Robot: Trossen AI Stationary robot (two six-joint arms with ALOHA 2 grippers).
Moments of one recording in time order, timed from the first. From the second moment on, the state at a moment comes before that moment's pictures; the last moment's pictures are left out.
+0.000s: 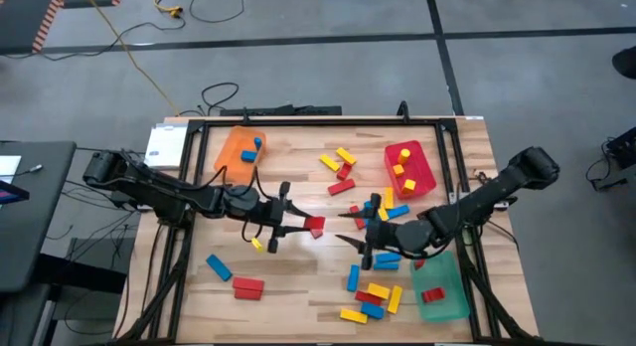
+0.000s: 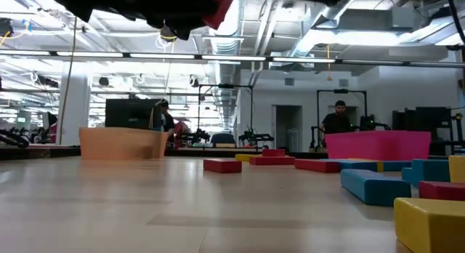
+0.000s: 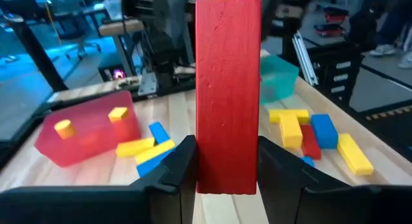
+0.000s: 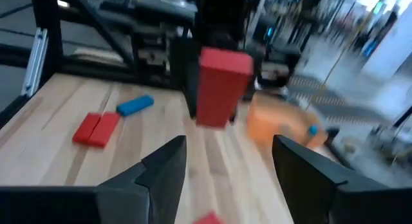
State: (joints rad) left arm -0.17 1.33 0.69 0.49 -0.06 0.17; right arm 0.48 1.40 0.83 0.35 0.70 -0.11
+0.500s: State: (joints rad) left arm -0.17 1.33 0.69 0.54 -0.06 0.19; right arm 0.41 1.49 0.84 0.68 0.61 -0.26
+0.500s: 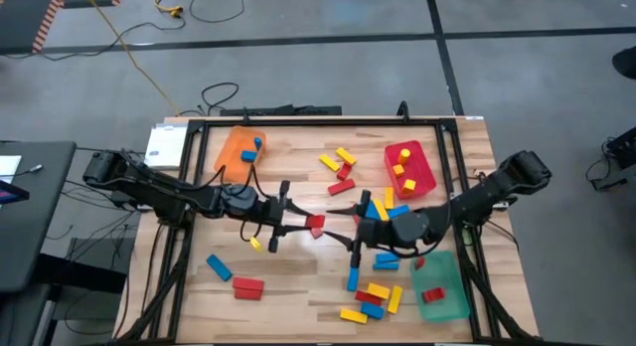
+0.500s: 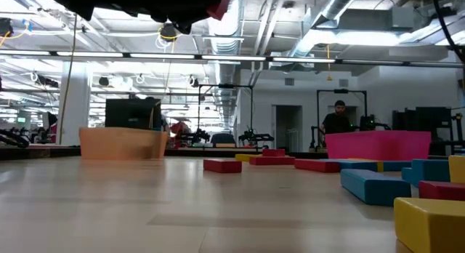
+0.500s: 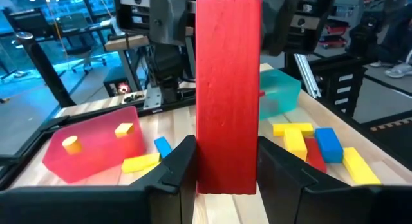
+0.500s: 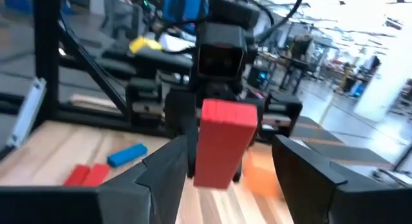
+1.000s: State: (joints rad) left arm -0.17 1.33 0.69 0.56 -0.06 0.20; right arm 0.35 1.49 0.84 0.73 0.47 -0.19
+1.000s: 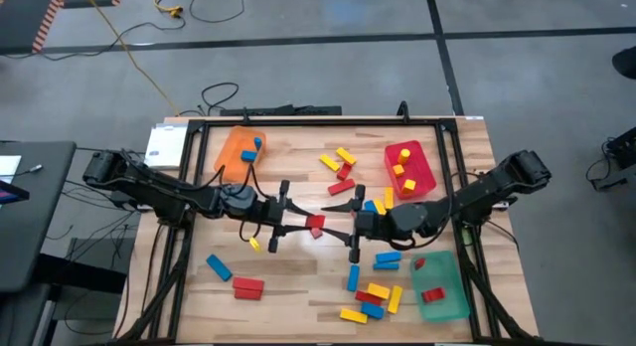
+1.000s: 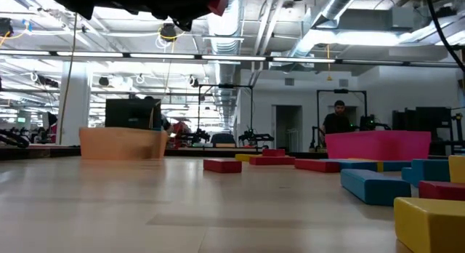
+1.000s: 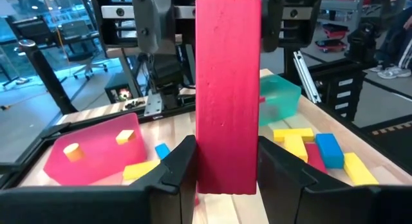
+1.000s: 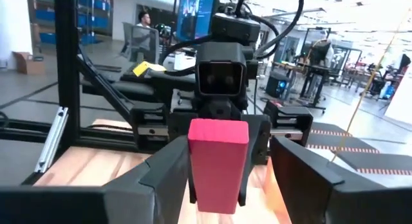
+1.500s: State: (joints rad) left arm -0.17 1.33 0.69 0.58 -0.07 0.21; right arm 0.31 1.49 0.84 0.74 0.39 -0.18
